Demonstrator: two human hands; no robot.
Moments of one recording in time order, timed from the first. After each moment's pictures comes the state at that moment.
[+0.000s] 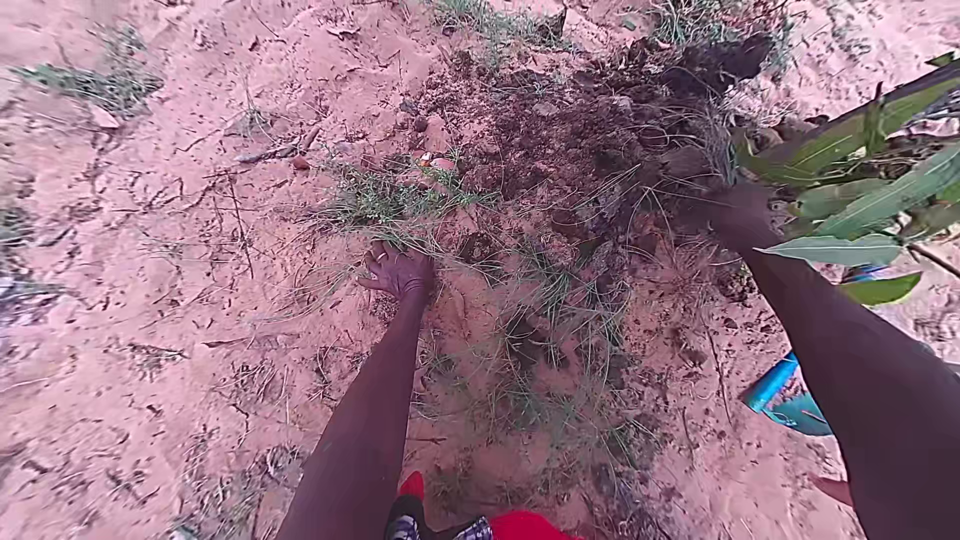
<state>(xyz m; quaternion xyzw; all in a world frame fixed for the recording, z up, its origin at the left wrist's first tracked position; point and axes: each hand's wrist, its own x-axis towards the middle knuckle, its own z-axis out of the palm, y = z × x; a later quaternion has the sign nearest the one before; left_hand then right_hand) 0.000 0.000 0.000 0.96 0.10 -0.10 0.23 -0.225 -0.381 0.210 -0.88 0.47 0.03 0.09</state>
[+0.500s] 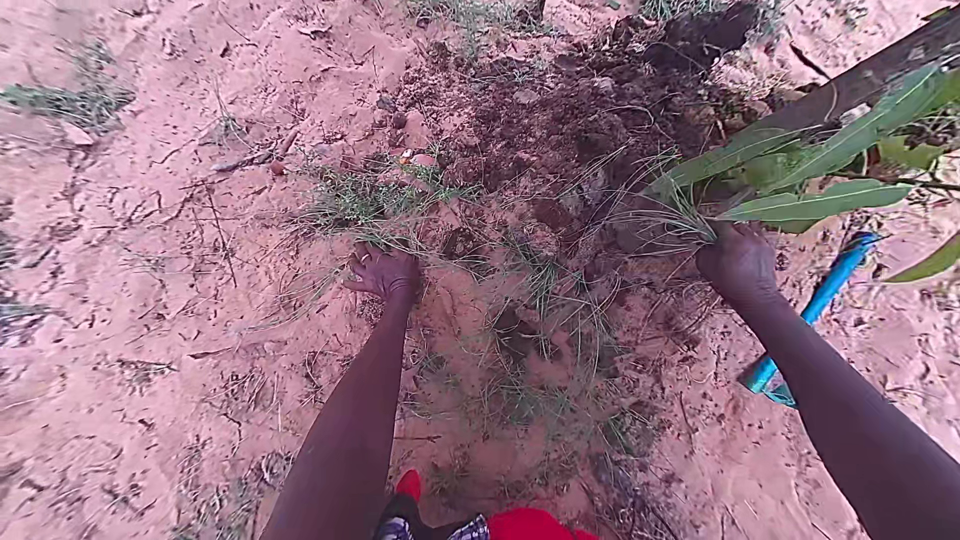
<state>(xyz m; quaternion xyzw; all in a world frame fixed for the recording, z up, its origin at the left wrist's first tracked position) -0.003 -0.004 0.002 0.96 0.10 -0.11 0.22 -0.318 -0.337 0.188 -0.92 0.38 -0.03 -0.01</state>
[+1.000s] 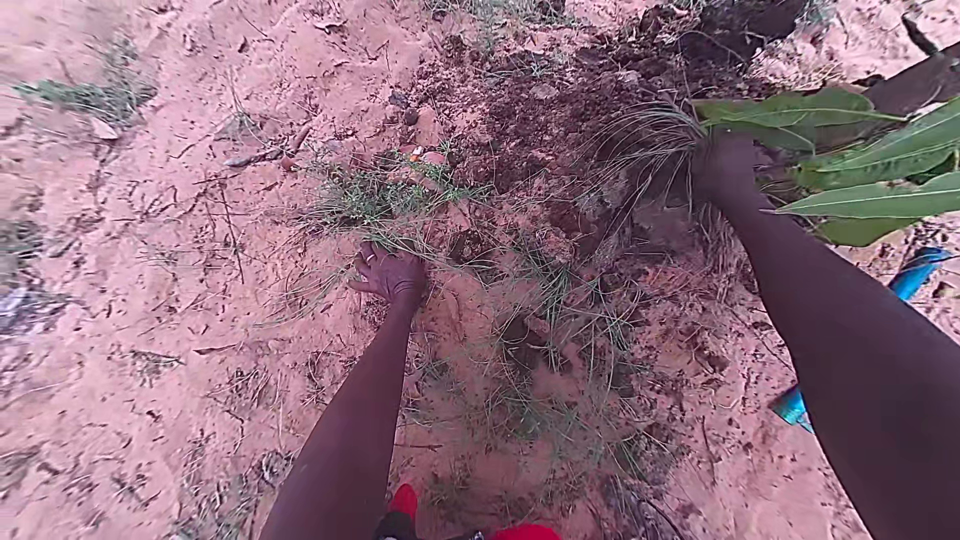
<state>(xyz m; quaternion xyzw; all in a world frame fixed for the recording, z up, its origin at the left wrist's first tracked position) -0.004 -0.006 0.002 0.96 0.12 -0.11 0.21 -0.183 -0.415 0.186 -0.89 0.45 0.00 0.06</state>
